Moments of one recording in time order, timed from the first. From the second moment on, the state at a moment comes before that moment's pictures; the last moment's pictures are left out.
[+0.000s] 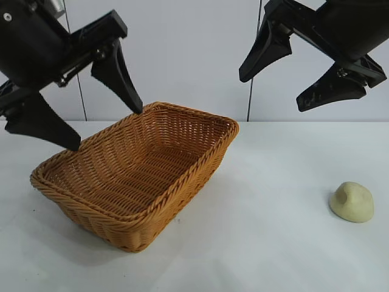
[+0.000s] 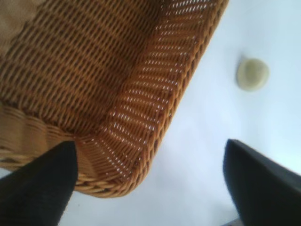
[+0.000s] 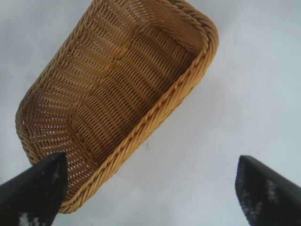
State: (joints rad) left arm -0.47 1.55 -1.00 -0.46 0.65 -0.28; right arm 0.22 1.53 -1.04 0.68 0.65 -0.27
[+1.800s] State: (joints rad) left arm -0.55 1.70 -0.98 0.11 0.62 -1.47; right arm 0.22 1.53 -1.04 0.68 0.65 -0.27
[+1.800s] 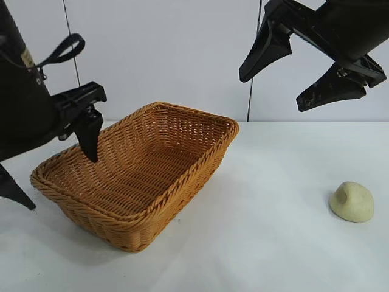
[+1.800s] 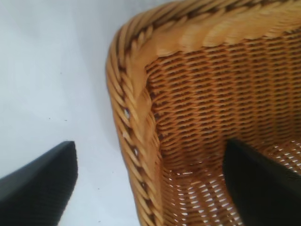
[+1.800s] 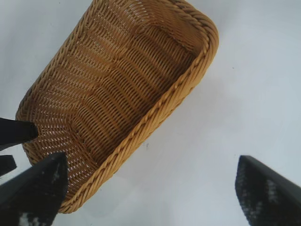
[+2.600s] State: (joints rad) left arm -0.44 1.86 -0.98 -0.22 0.49 -1.08; right arm 0.22 1.53 -1.04 0.68 0.65 -0.27
